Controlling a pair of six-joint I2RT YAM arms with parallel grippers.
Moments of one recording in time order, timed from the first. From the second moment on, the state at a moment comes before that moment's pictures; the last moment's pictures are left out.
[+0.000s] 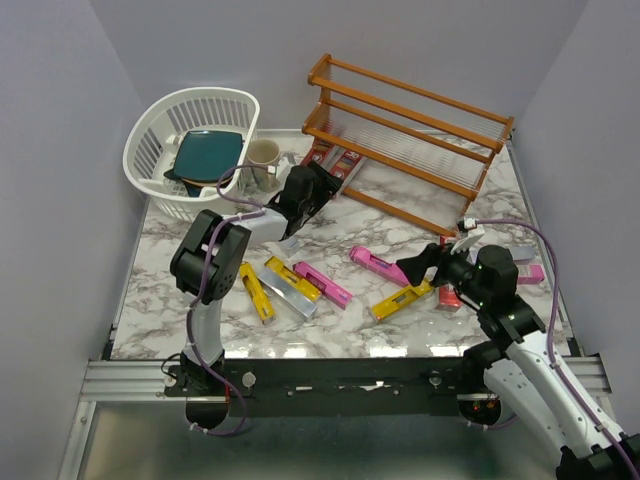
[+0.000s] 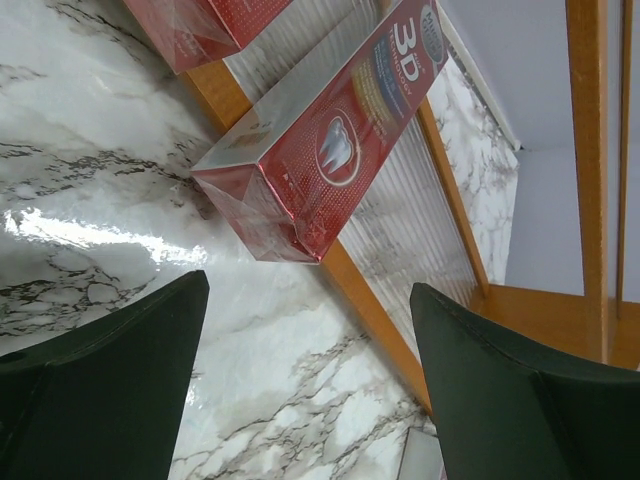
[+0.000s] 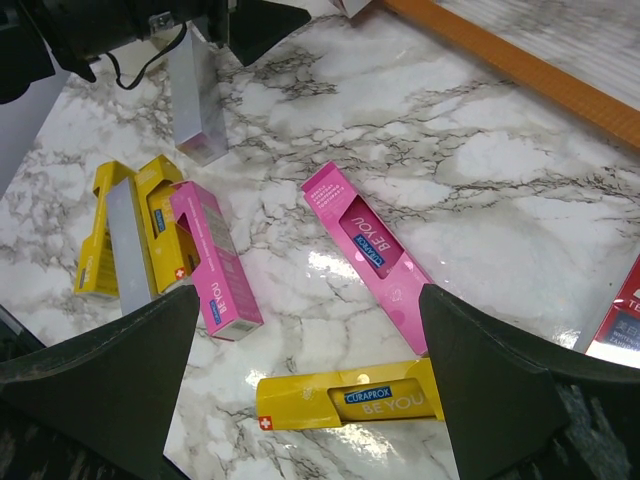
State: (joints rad) left arm -0.51 1.97 1.19 0.34 -0.12 -1.13; right arm 0.34 0.56 0.44 -0.18 -0.25 0.36
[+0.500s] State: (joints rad) left arm -0.49 2.10 1.18 0.50 -0.14 -1.27; right arm 0.34 0.52 0.41 -0.17 -0.29 0.36
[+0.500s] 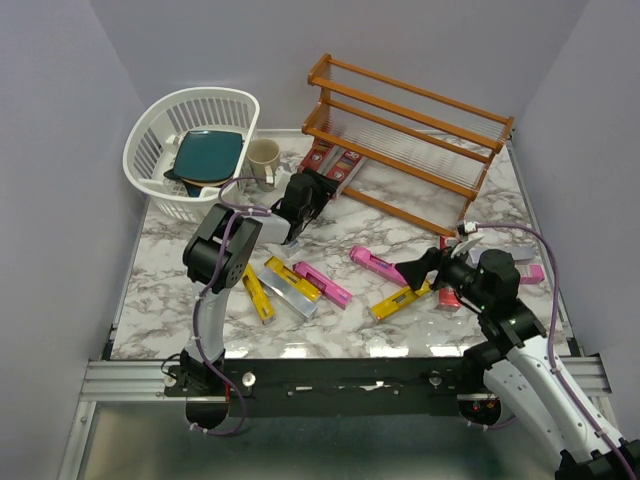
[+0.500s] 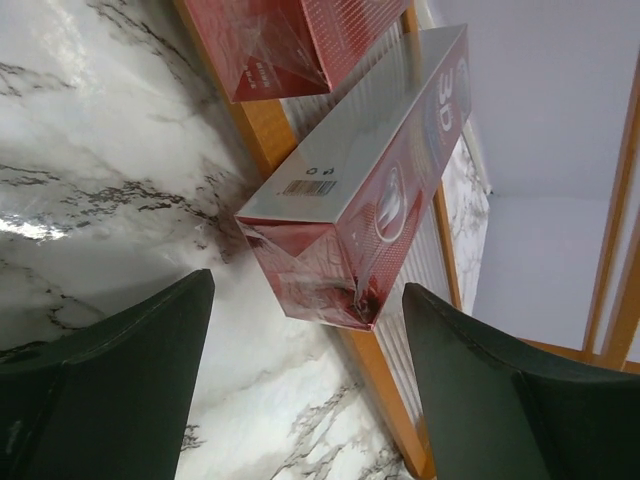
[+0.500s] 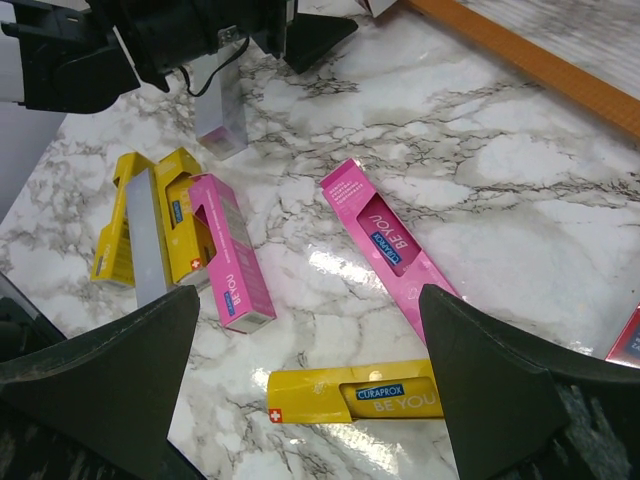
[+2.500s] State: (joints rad) left arm -0.48 2.18 1.10 0.94 -0.21 -1.42; right arm 0.34 0.53 0.40 -0.13 -0.33 0.37
